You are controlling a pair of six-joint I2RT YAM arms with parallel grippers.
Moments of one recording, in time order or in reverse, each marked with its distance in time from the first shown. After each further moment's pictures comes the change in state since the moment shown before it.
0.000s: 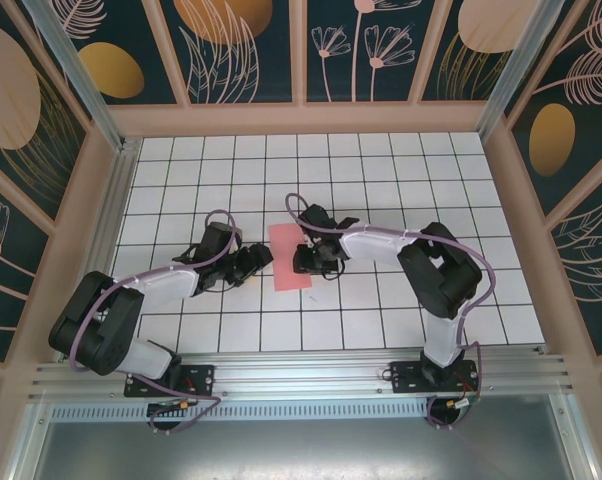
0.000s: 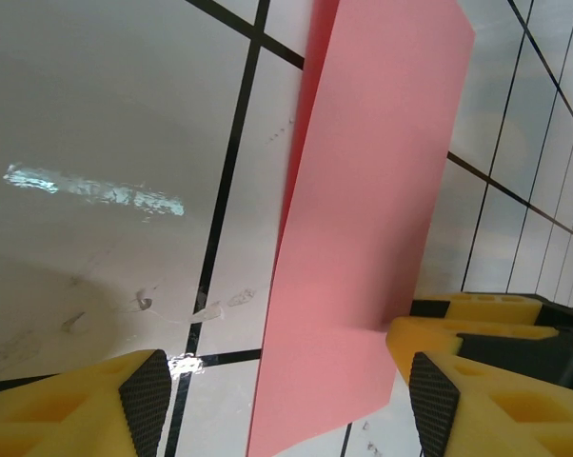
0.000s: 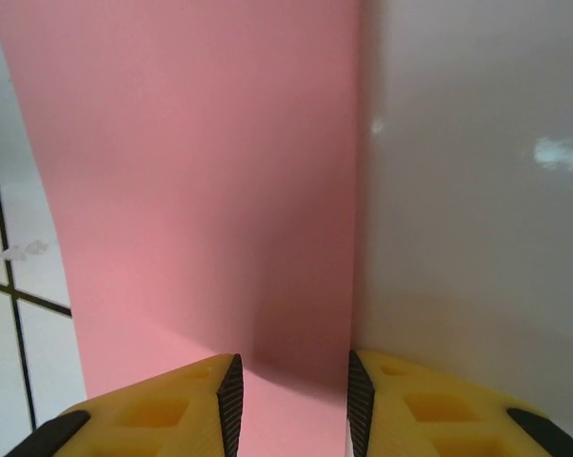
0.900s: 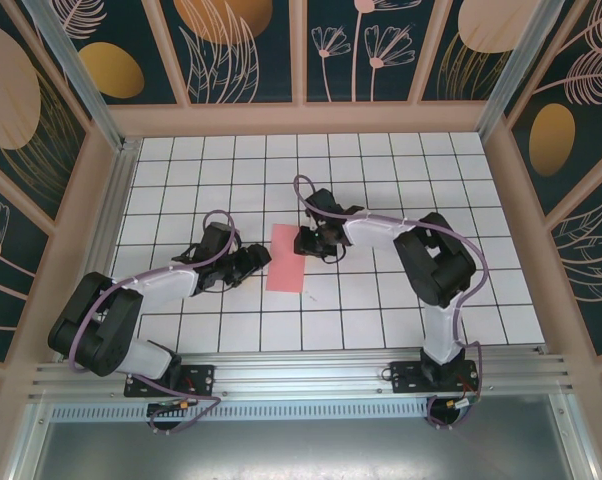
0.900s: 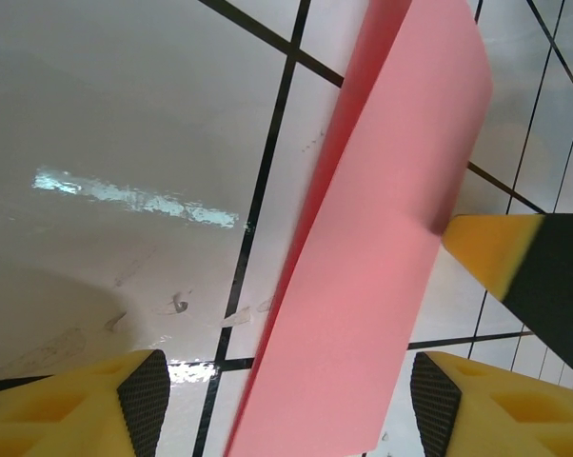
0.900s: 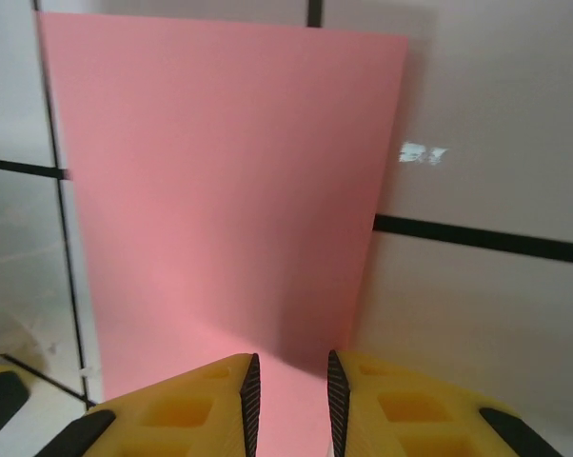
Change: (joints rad) left arm 0.000 -0.005 0.008 -0.037 -0.036 0.004; right arm -0.113 0.087 0.079 0.098 -0.087 -0.015
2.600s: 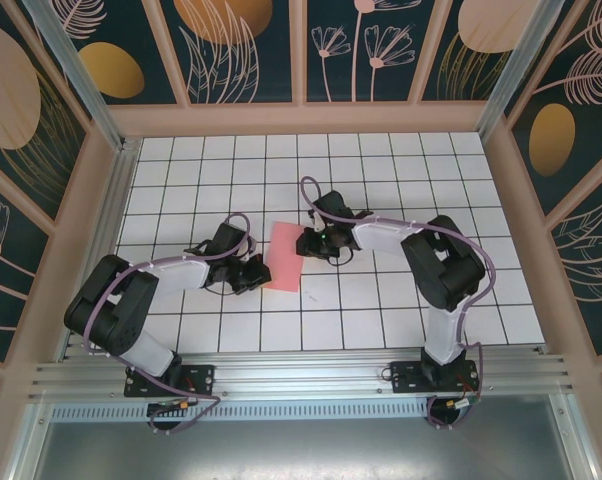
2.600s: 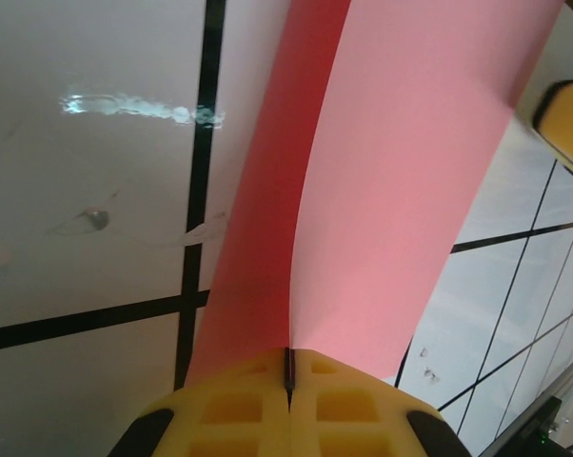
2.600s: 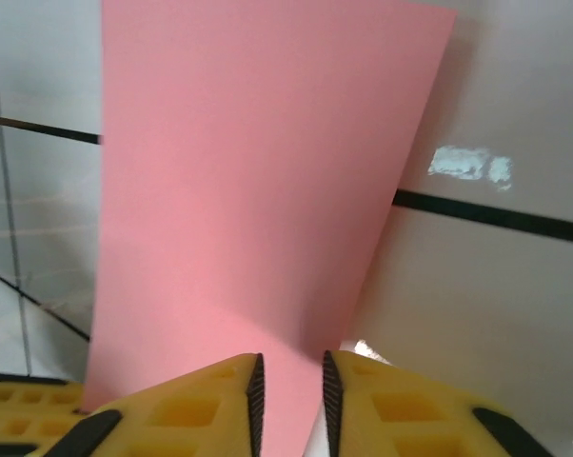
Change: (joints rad) left arm -0.032 0.126 0.073 -0.124 0.159 0.131; right arm -0.026 -0.077 -0.109 0.125 -0.113 -0.029
